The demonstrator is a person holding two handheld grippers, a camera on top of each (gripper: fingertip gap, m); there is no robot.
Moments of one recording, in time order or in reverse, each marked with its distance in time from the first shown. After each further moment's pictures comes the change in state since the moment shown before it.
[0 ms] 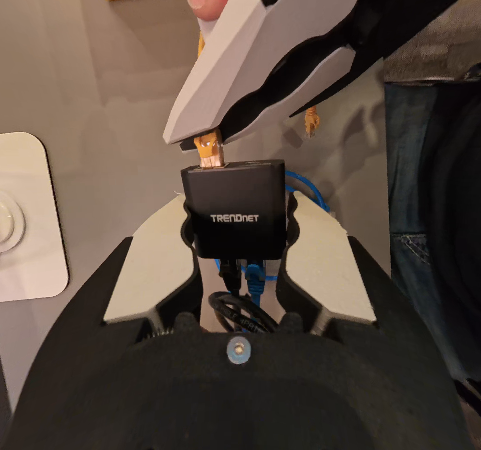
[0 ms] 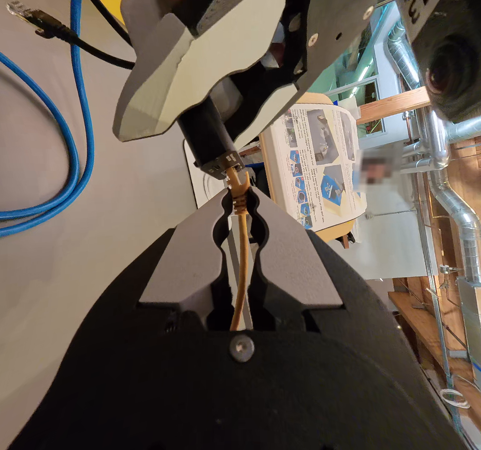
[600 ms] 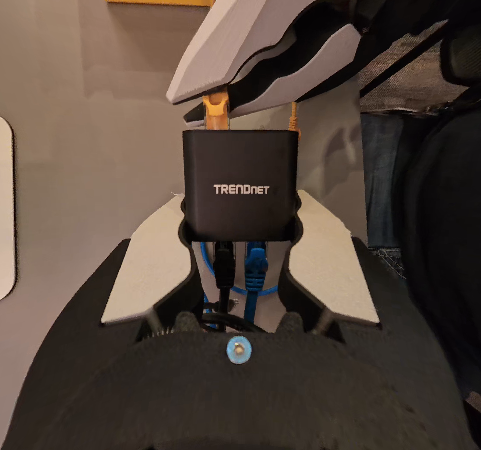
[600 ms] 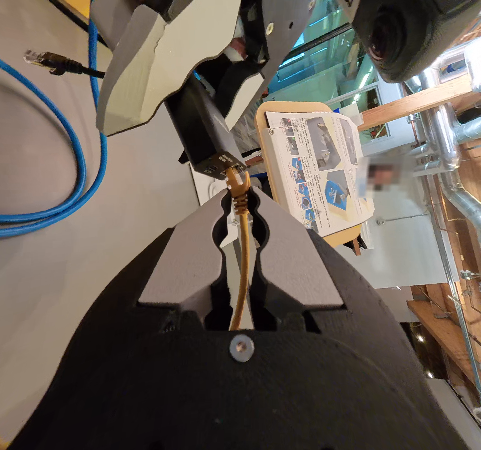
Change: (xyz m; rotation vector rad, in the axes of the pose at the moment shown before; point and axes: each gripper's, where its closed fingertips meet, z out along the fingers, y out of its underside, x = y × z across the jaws) left arm 0.009 0.010 0.001 0.114 0.052 -0.108; right arm 0.000 -0.007 -0.004 0.048 -0.017 0.050
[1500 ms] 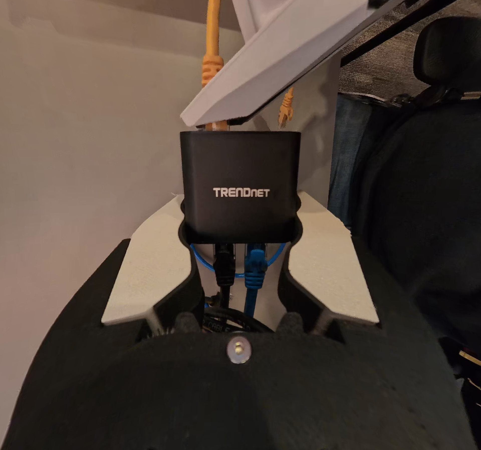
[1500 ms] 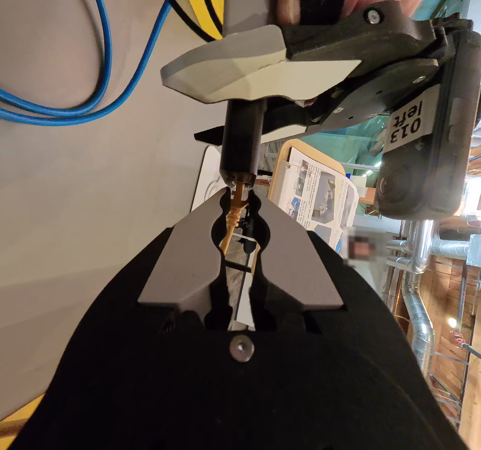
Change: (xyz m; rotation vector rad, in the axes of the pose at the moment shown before) left arm 0.015 0.006 -0.005 -0.173 0.122 -0.138; right arm -0.010 -0.014 -0.004 0.054 -0.192 -0.433
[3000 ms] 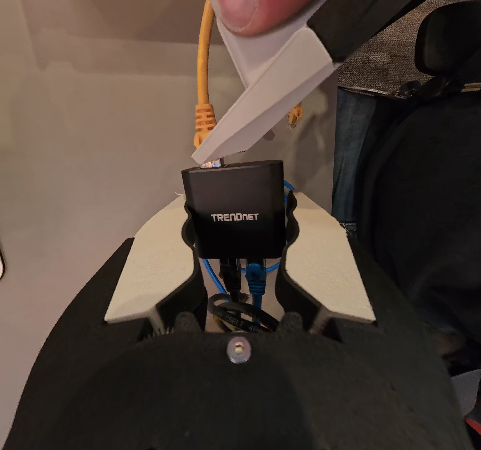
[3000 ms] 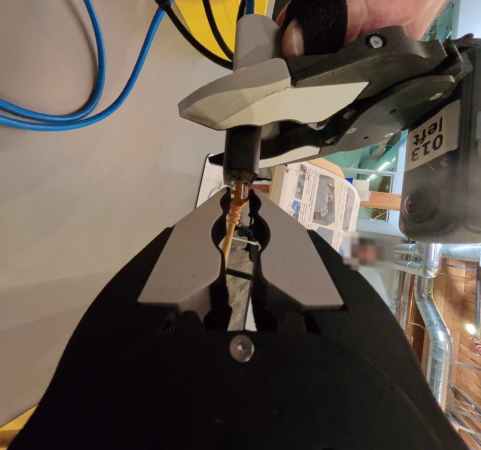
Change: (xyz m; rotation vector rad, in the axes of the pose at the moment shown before) left arm 0.006 -0.020 -0.010 -0.042 -0.045 0.088; right arm 0.005 -0.004 -0.010 0.045 0.000 0.039
